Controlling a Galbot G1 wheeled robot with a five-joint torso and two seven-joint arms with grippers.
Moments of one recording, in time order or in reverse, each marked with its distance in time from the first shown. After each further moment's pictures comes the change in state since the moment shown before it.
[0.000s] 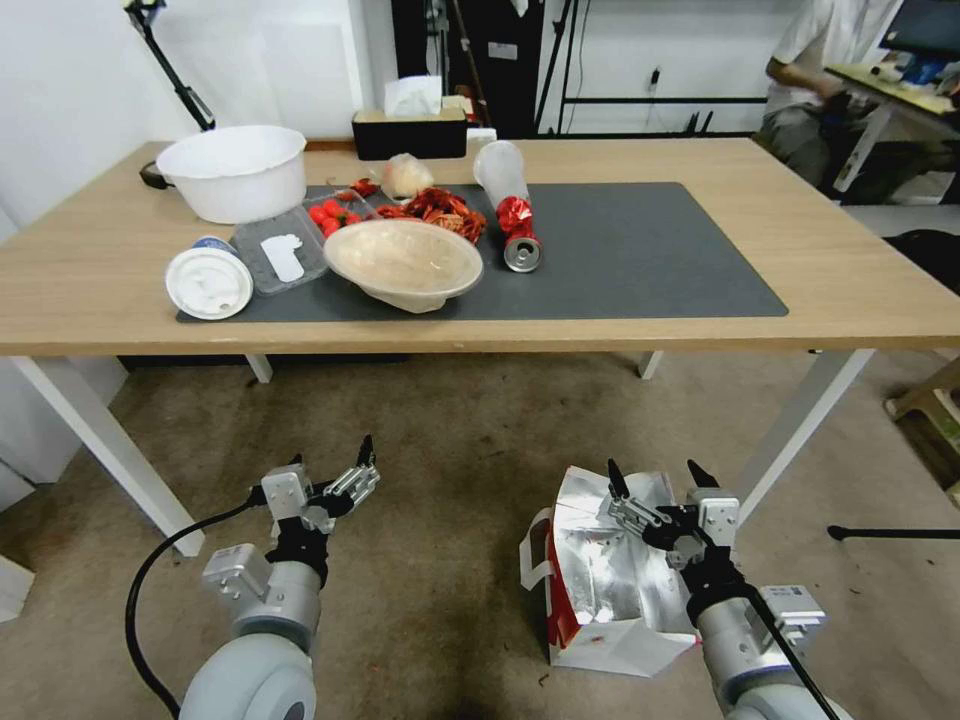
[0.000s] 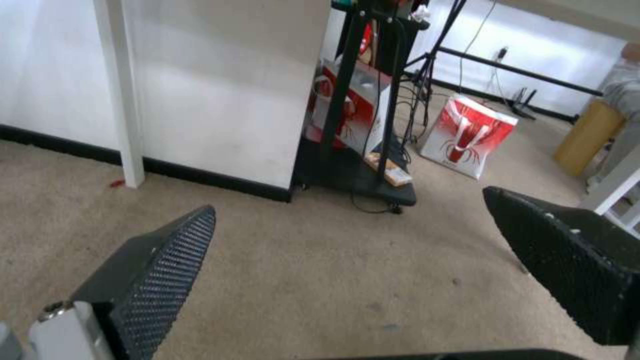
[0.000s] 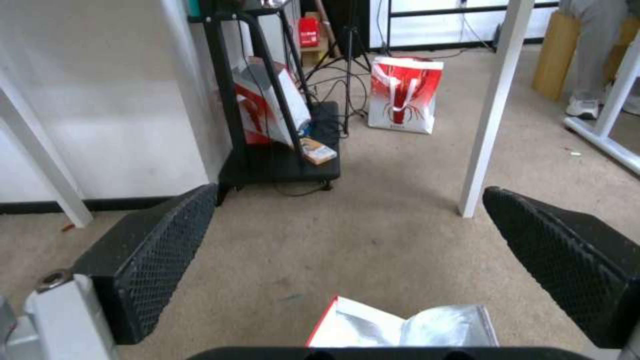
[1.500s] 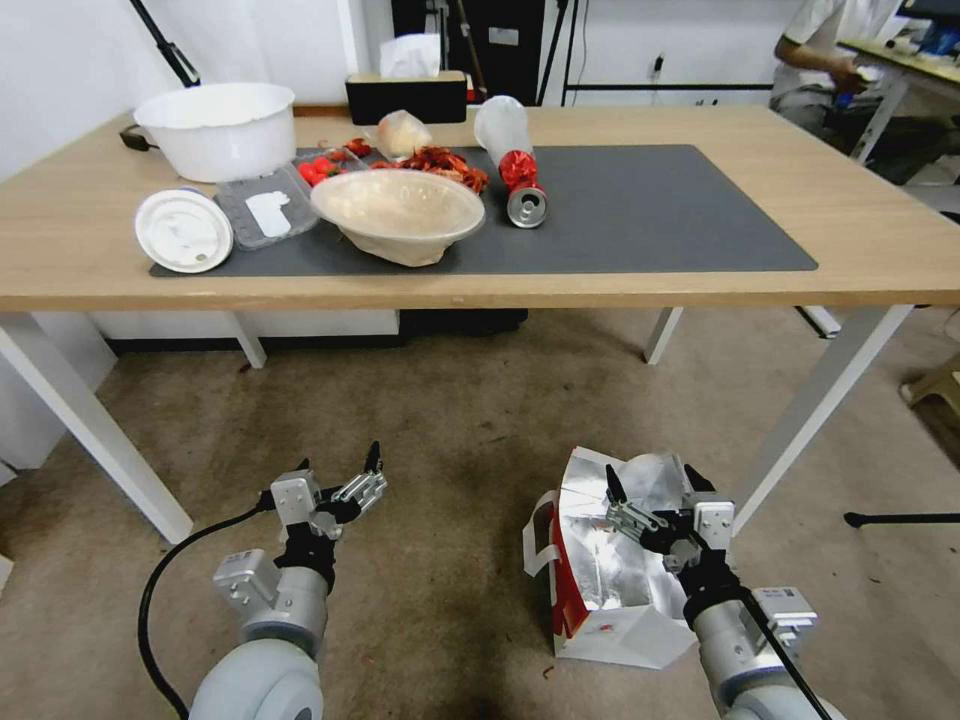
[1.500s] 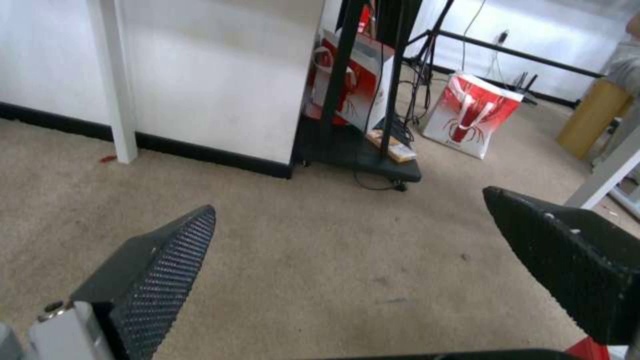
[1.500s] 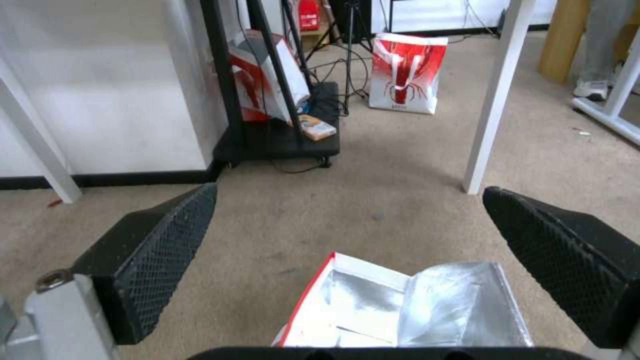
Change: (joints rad) left arm 0.005 0.001 0.021 0.016 0.018 -0.012 0.006; right arm 0.001 -0.005 -0.002 -0.019 -0.007 0.005 -0.001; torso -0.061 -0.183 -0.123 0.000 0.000
